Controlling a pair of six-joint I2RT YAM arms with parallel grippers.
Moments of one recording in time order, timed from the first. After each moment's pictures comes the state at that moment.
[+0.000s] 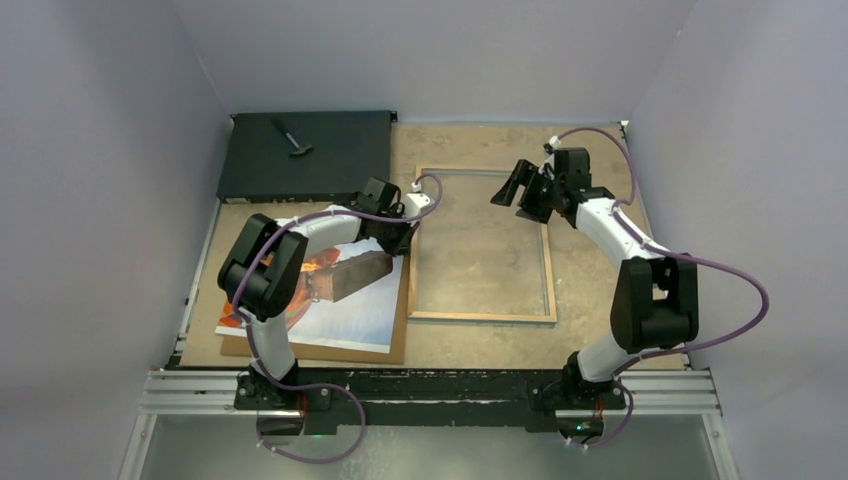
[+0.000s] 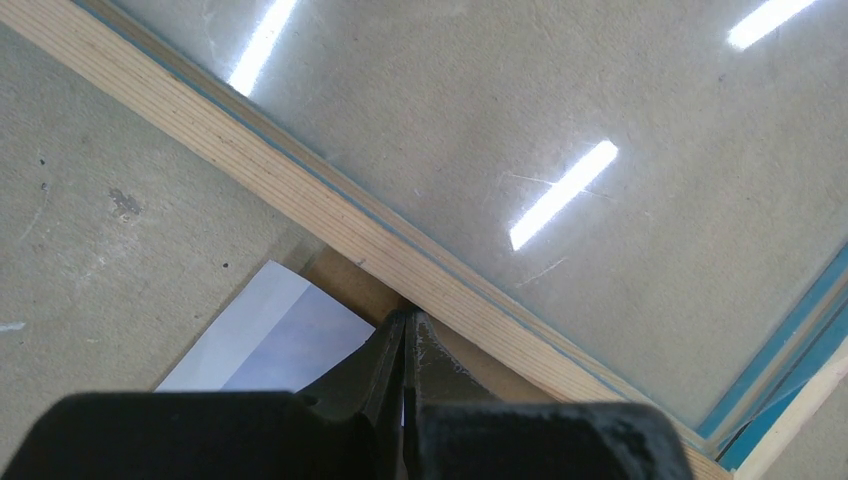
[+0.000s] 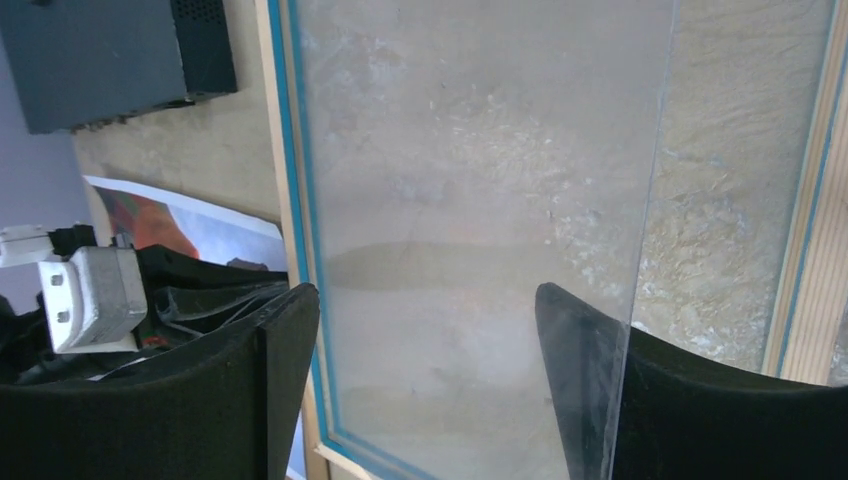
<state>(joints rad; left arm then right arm) -0.50 1.87 1.14 -0.26 0.39 0.25 0.10 1.57 1.09 -0.30 -0.40 0.55</state>
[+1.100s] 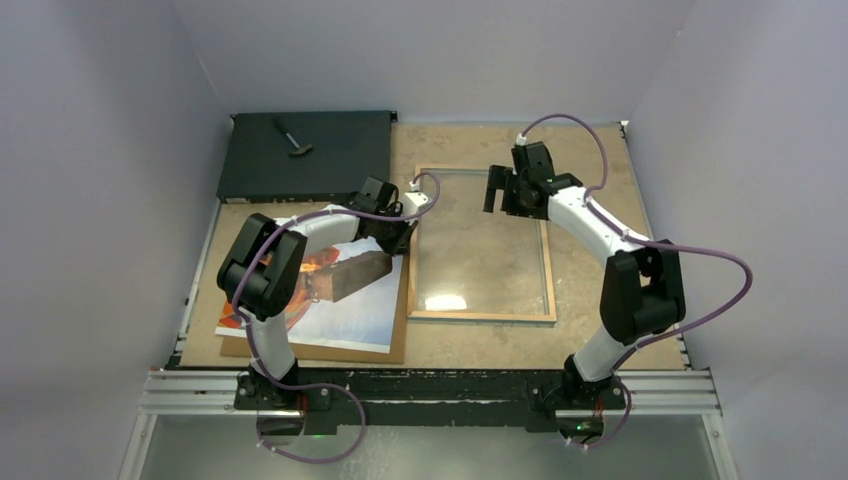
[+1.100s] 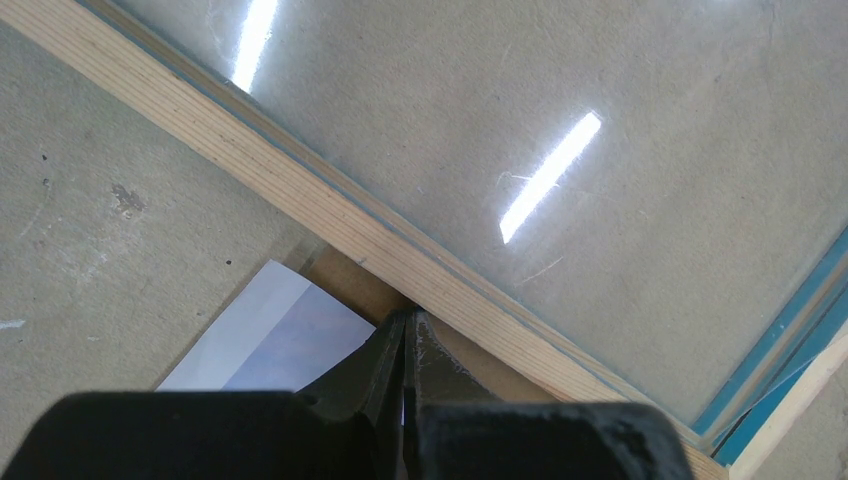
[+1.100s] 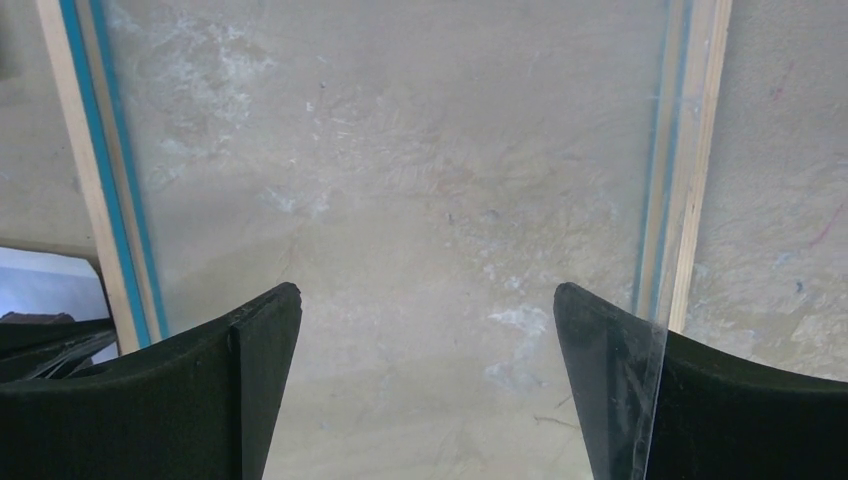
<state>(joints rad) -0.49 1.87 1.13 -0.26 0.42 0.25 0.31 1.65 1.25 -0.52 0.07 0.40</state>
